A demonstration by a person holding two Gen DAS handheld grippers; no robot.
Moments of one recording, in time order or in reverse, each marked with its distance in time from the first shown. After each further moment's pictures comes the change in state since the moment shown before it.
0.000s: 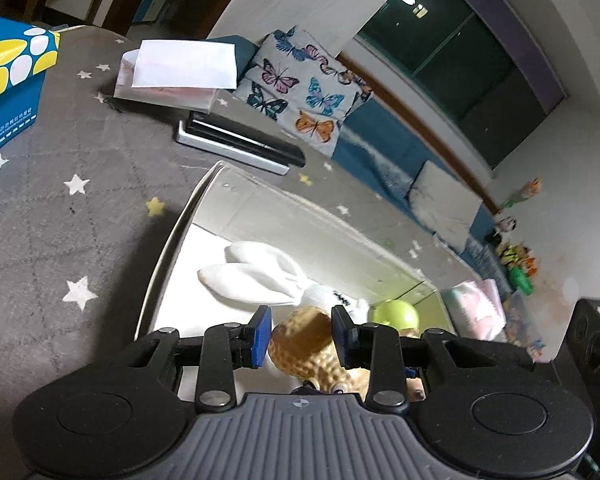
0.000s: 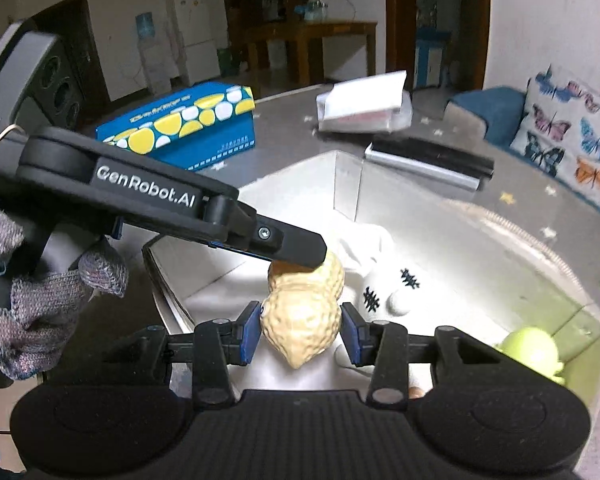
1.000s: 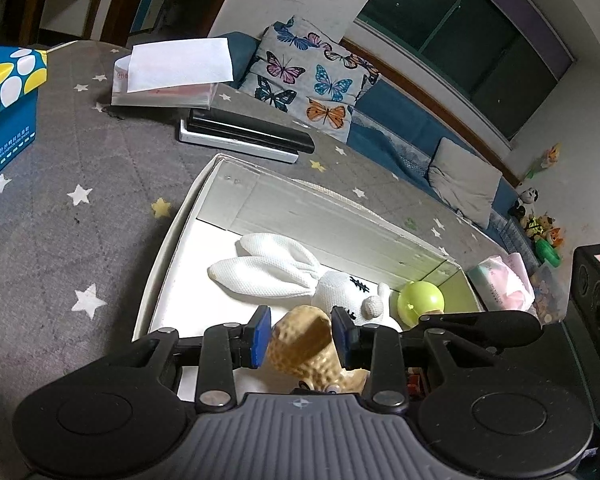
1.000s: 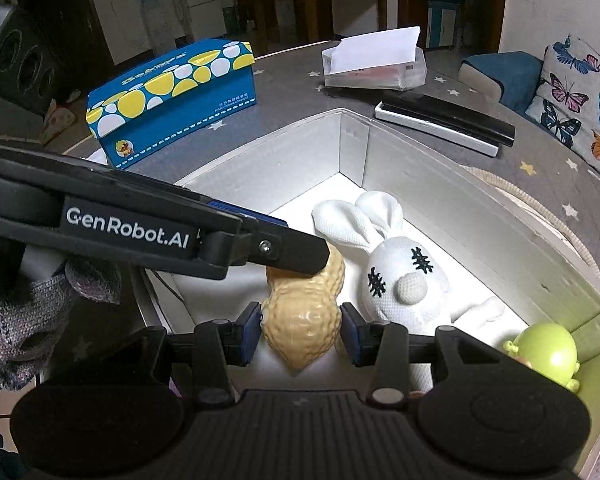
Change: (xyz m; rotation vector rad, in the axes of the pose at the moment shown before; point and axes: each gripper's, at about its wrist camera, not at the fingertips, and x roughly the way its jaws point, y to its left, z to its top) left arm 0.008 -0.010 -0.002 0.083 0.030 0.073; right arm 0.023 -0.005 0.009 -0.012 0.129 0.017
